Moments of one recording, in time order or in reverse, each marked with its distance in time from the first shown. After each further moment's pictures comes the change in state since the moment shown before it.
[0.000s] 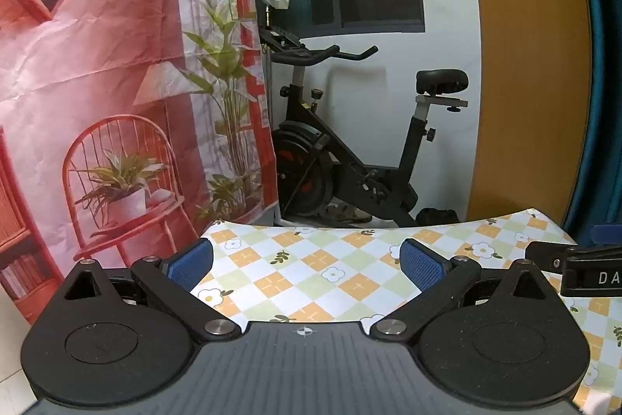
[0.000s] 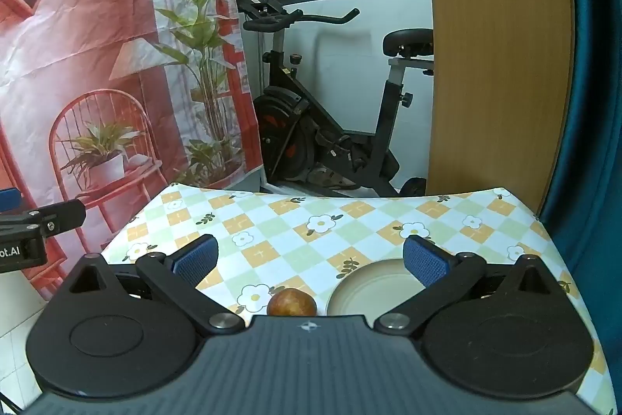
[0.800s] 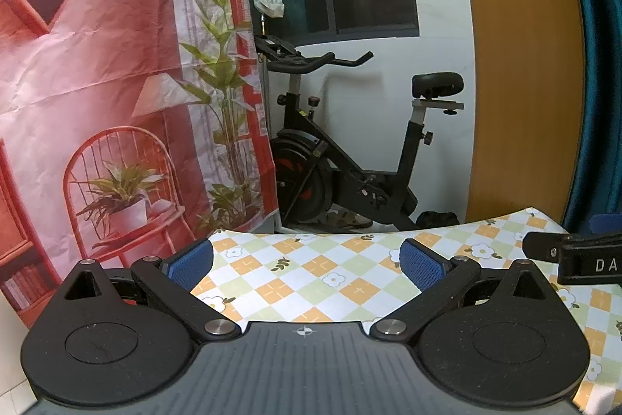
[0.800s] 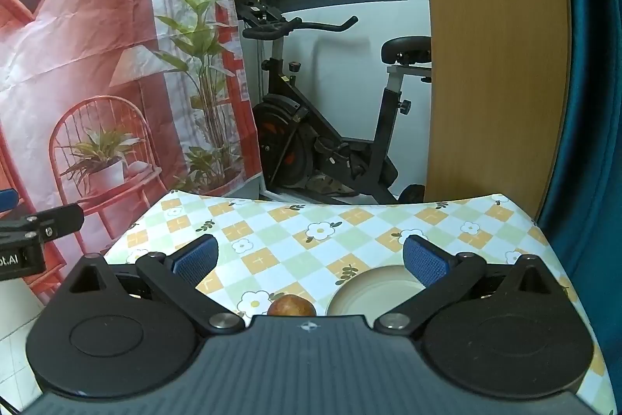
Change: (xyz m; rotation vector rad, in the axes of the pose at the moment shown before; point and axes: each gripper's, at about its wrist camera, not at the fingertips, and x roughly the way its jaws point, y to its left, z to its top) left arm -0.007 -0.005 -0.002 0.029 -0.020 0.001; right arm -0.006 0.000 0.001 0.002 -0.023 -0.004
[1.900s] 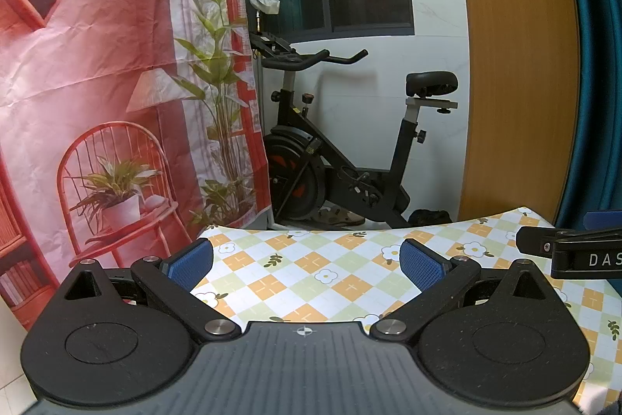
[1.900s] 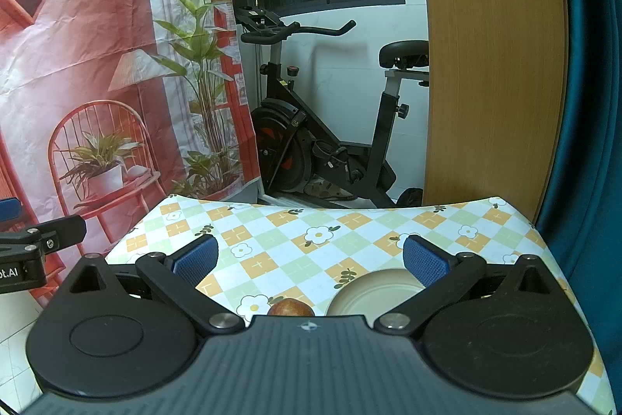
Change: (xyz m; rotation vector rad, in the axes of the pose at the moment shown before) left arm 0.000 0.003 0.000 -0.008 0.006 -0.022; right arm -0.002 0.001 0.001 0.004 -0.010 -0.004
